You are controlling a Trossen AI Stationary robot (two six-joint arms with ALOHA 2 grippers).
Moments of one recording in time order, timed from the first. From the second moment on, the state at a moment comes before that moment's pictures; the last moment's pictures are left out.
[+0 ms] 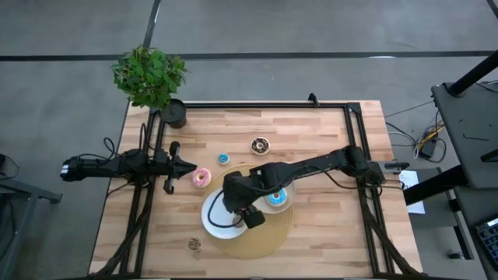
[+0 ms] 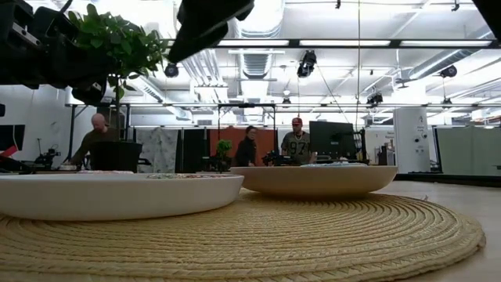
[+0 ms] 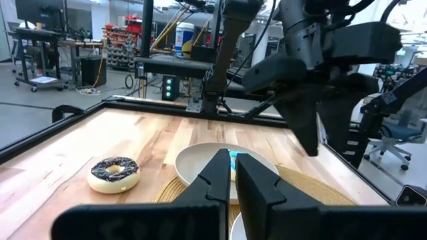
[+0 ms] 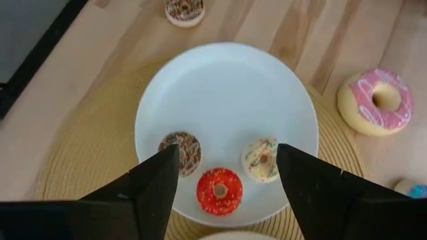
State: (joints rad) left arm -0.03 0.04 0.01 0.02 -0.03 -0.13; right arm 0.22 2.18 2.05 -0.86 -0.10 -0.21
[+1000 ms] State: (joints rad) left arm -0.03 0.04 0.01 0.02 -0.03 -0.13; right arm 0.17 1.83 1.45 -0.52 -0.07 -0.10
